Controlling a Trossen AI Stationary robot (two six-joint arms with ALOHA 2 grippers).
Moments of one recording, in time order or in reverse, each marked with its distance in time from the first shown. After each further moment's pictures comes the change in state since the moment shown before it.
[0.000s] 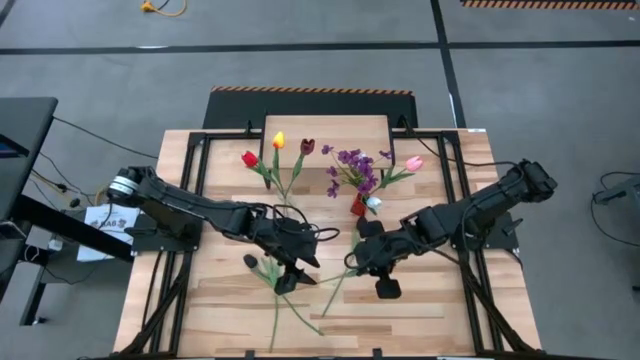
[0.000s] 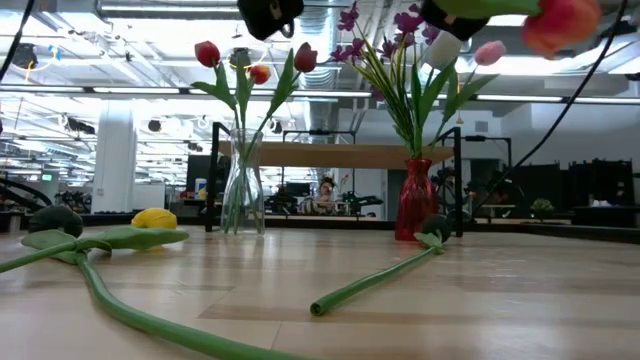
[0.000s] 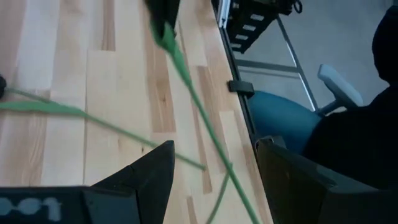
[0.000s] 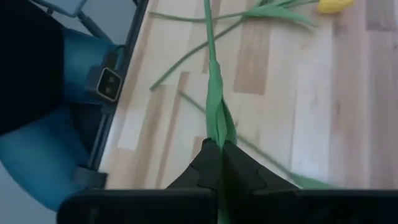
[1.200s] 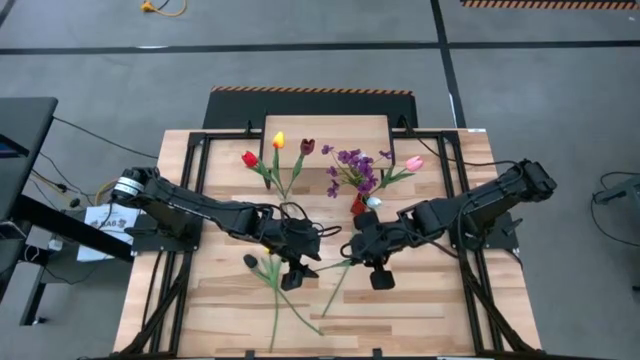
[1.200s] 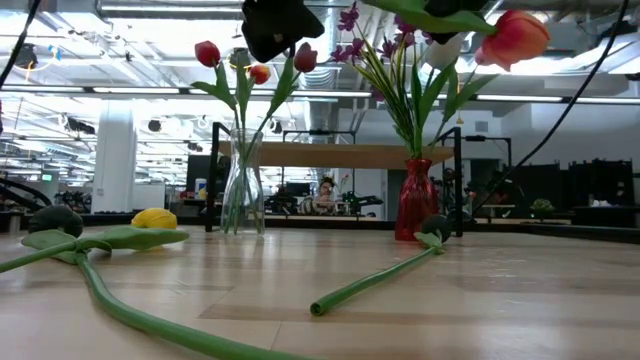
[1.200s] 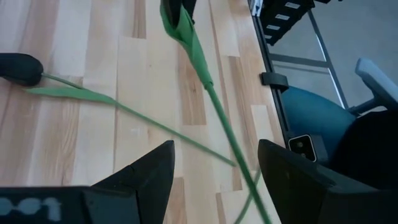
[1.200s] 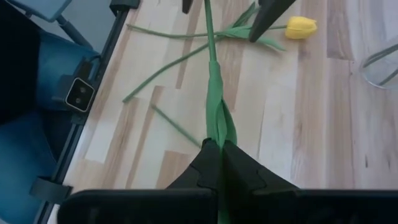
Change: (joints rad) left arm 0.022 0.039 -0.002 -0.025 -0.069 0.018; right arm -0.061 0.000 0.001 0.030 0.035 -0.105
